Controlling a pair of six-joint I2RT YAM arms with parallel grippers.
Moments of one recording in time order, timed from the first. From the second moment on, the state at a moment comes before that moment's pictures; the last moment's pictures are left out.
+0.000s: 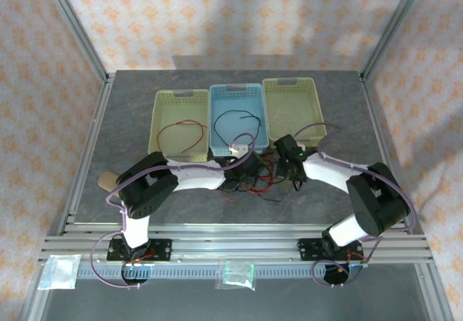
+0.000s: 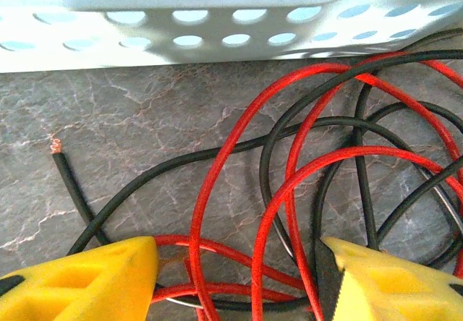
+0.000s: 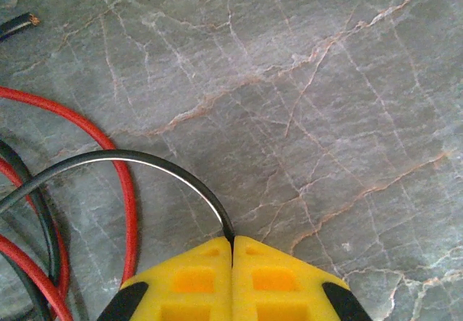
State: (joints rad) left arm -0.94 1.88 1.09 -0.27 -0.34 -0.91; right arm 0.50 1.49 0.73 -0.50 0.18 0.67
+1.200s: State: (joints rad) left arm -0.86 1.47 0.91 -0.03 -0.25 -0.60; right arm 0.50 1.09 0.89 -0.57 0.04 0.35
